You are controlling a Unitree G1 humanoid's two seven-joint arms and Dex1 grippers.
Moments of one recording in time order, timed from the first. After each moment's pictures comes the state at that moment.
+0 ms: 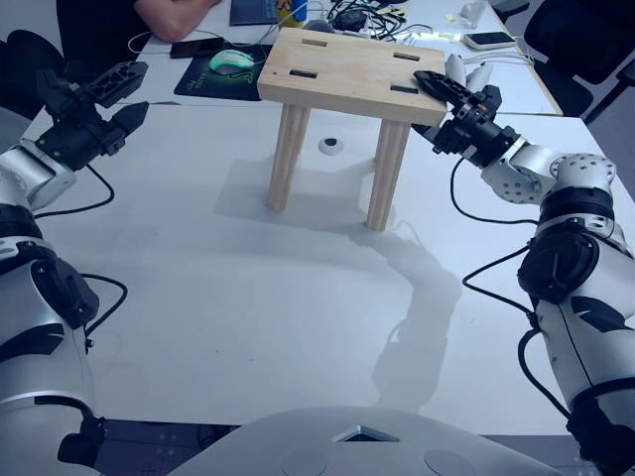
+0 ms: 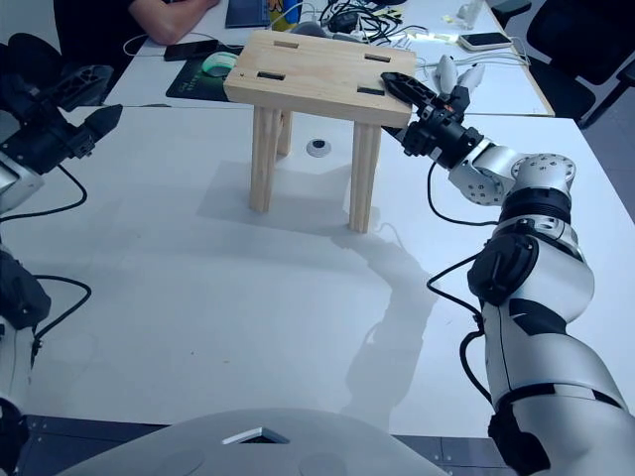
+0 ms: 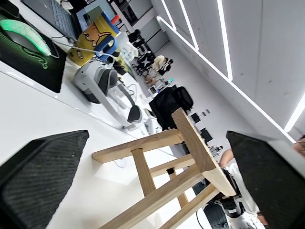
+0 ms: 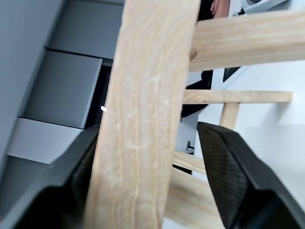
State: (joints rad) left arm -0.86 0.73 0.55 0.89 -0.72 0.99 -0.86; right arm -1.04 -0.48 -0.66 1.16 0.97 1.19 0.56
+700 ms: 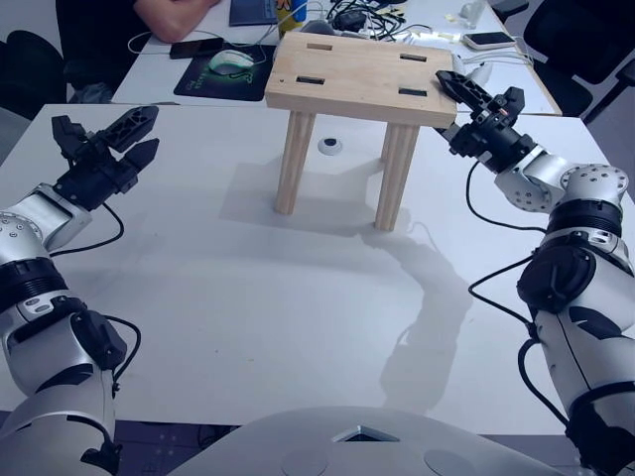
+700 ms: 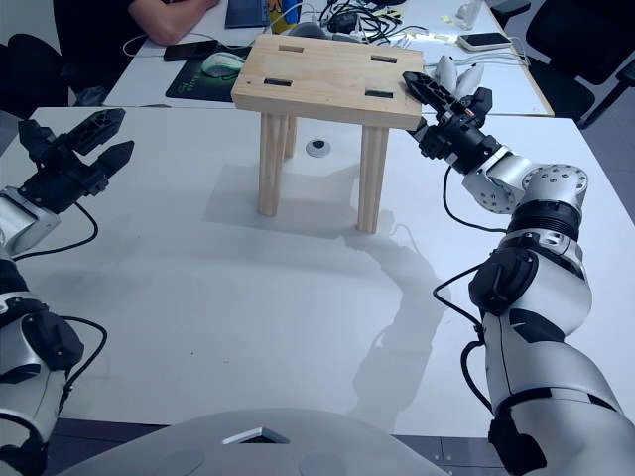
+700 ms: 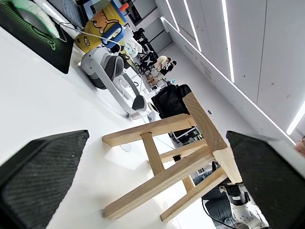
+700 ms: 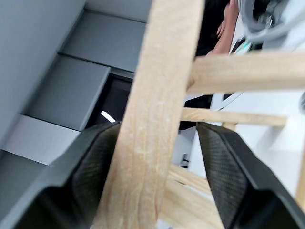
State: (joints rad) left arm -0.61 0.60 0.64 0.50 -0.86 1.10 -0.71; right arm -0.97 -0.50 -0.66 1.03 0.89 1.17 0.67
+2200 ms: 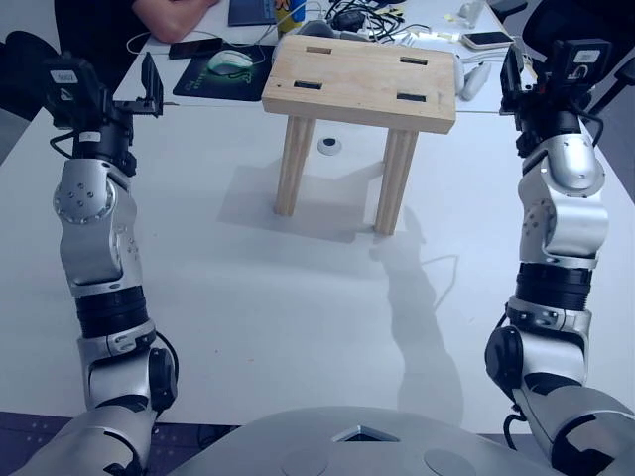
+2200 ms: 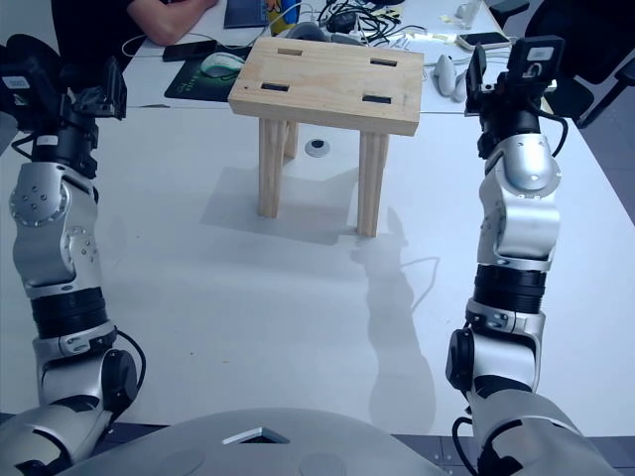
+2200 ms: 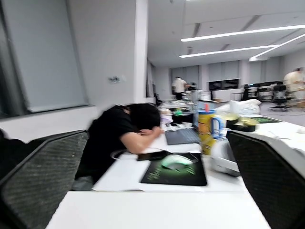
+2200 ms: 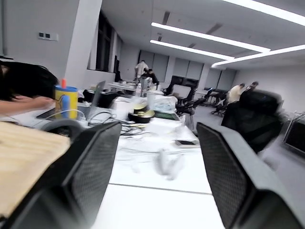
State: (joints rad) left arm -0.47 0.34 0.27 -0.06 -0.12 0.21 -0.04; right arm -0.54 -0.38 -0.17 0.00 0.00 0.30 0.01
